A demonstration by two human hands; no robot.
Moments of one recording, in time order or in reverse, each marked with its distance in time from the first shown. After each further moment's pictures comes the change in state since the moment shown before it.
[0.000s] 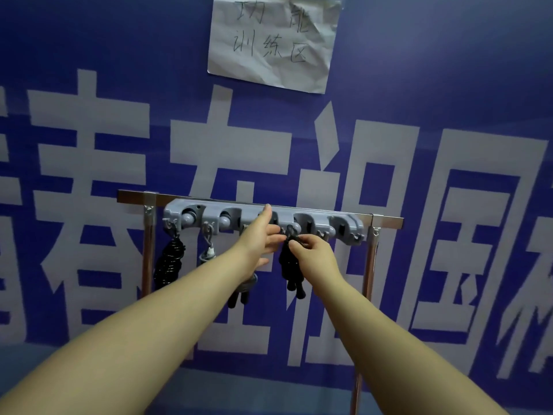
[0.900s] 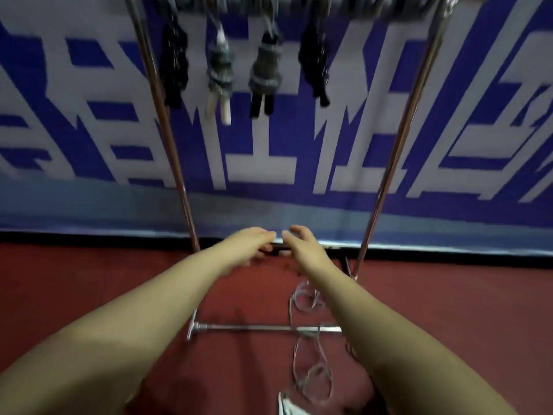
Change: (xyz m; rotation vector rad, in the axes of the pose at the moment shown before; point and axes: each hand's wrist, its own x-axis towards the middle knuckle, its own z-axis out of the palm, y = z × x) left_hand -0.130 -0.272 -0.044 0.467 -0.078 -0.492; right_hand -0.201 0.223 0.092 0.118 -0.289 0.594
